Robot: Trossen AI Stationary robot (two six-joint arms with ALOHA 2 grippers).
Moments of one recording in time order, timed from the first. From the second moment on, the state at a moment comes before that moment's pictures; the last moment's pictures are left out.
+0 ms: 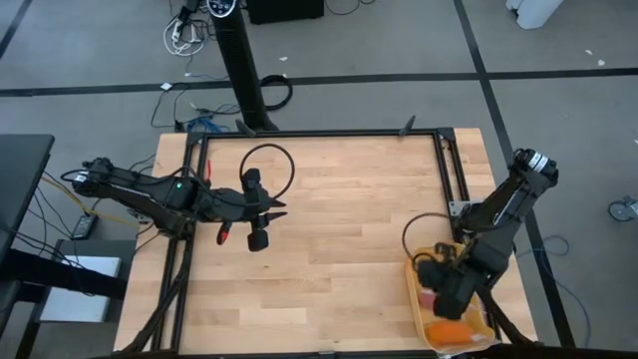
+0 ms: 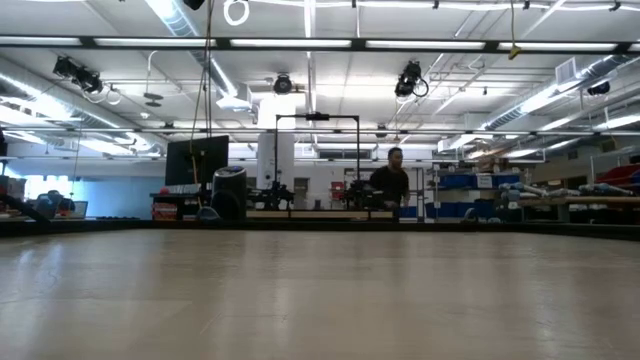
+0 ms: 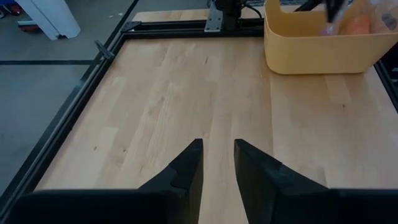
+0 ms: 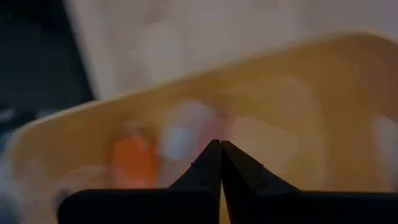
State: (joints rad) left arm -0.27 1.15 1.16 -0.59 -0.43 -0.17; right arm 0.92 1.35 1.12 -1.09 0.07 1.11
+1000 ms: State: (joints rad) left arm -0.27 1.18 1.16 -0.71 -0.47 -0.14; right arm 0.59 1.33 1.23 -1.33 0.19 0.63
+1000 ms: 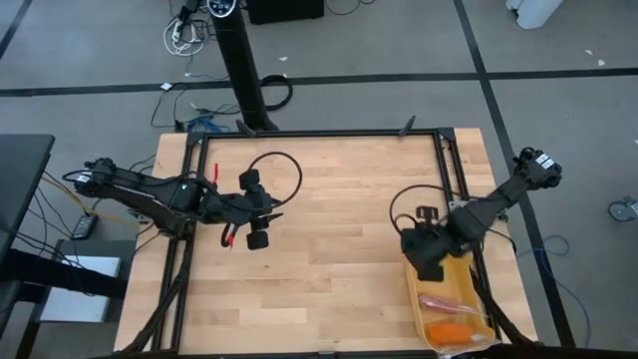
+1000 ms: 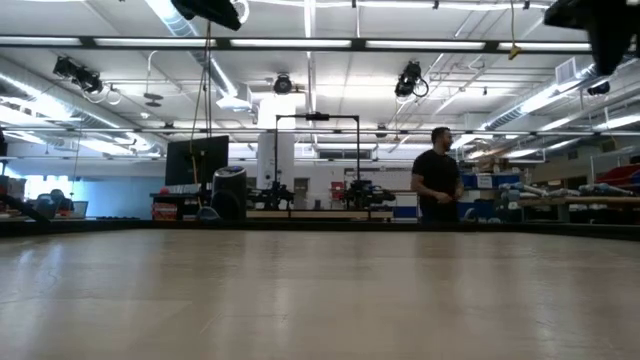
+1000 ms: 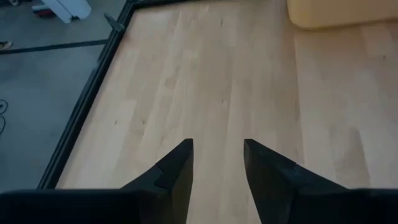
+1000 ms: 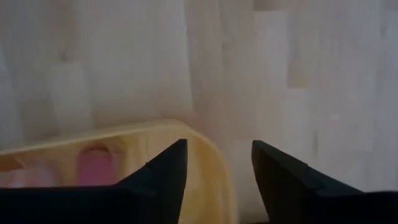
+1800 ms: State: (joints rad) left arm -0.31 1.20 1.16 -0.73 -0.43 -0.16; right arm 0.45 1.34 1.09 -1.31 -0.04 0.39
